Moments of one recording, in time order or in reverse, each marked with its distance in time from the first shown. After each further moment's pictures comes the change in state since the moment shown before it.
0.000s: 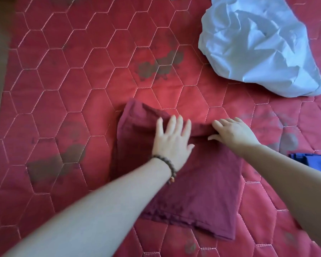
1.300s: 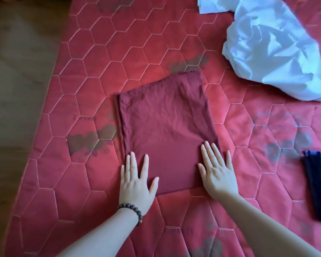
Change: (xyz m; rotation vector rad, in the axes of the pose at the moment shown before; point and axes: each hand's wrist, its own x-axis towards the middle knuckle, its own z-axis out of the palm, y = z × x) left_hand -0.216 -0.074 0.059 -0.246 -0.112 -0.477; right_hand -0.088 -0.164 0.071 0.130 0.063 0.282
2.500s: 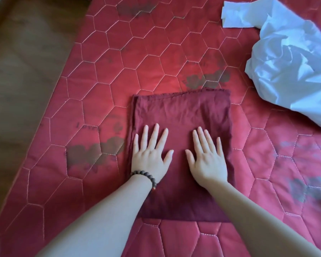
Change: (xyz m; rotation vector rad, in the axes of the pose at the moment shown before) left_hand 0.136 0.018 -0.027 0.061 0.115 0.088; right_hand 0.119 -0.053 -0.014 0.005 0.095 -0.080
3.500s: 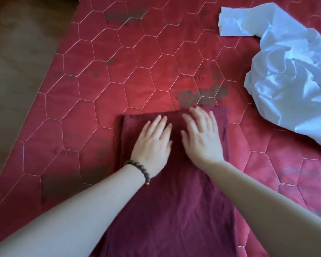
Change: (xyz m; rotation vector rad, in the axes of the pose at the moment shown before) left_hand 0.102 0.017 -0.037 -0.127 0.137 0.246; right_hand 0.119 0.007 -0.041 0.138 0.313 -0.228
